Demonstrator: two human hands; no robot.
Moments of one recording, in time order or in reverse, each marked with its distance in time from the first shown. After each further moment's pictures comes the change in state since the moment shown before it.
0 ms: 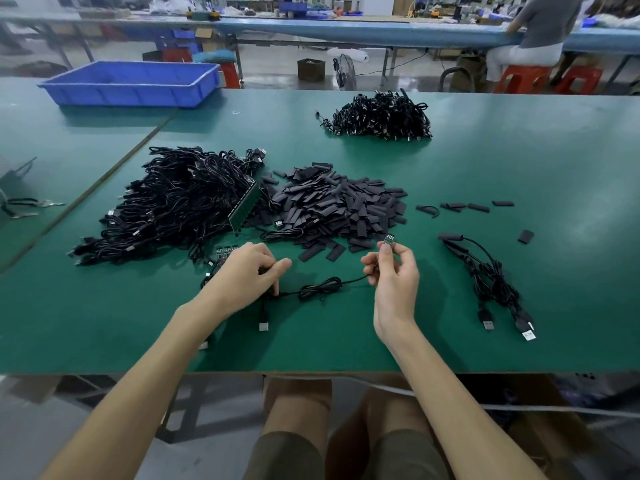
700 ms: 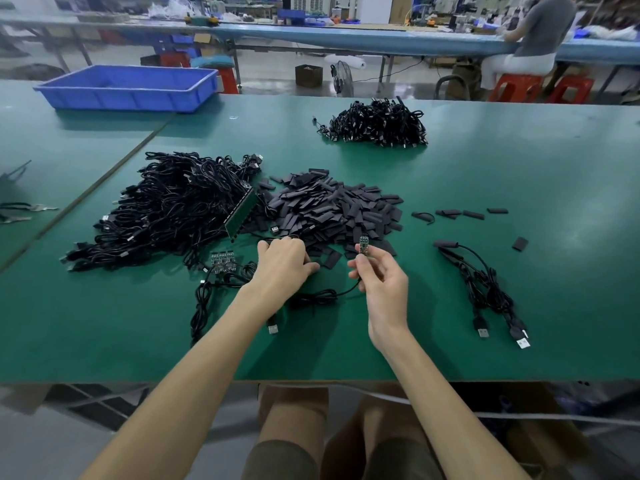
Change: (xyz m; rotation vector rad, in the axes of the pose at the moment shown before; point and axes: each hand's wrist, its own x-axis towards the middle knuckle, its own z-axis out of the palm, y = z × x) left_hand 0.051 0.060 0.033 0.315 0.016 -0.154; right_hand -0.001 0.003 0.000 -0.074 -0.126 -0.031
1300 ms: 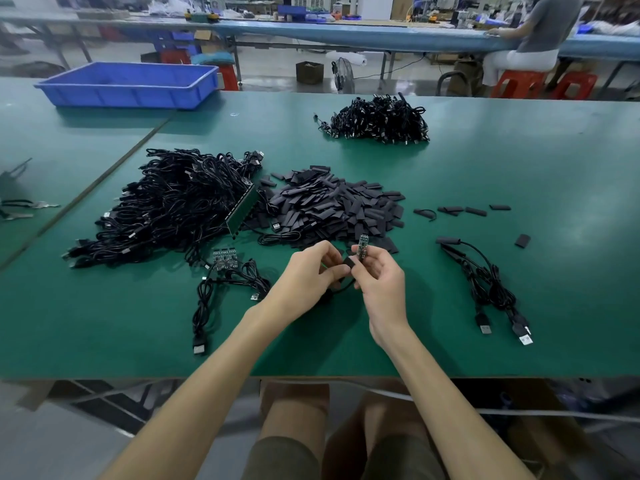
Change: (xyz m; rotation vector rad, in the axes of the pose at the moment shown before) left_hand -0.035 0.020 0.011 -0.688 -0.021 0.134; right_hand 0.001 0.003 0.001 -0.059 -0.053 -0.024
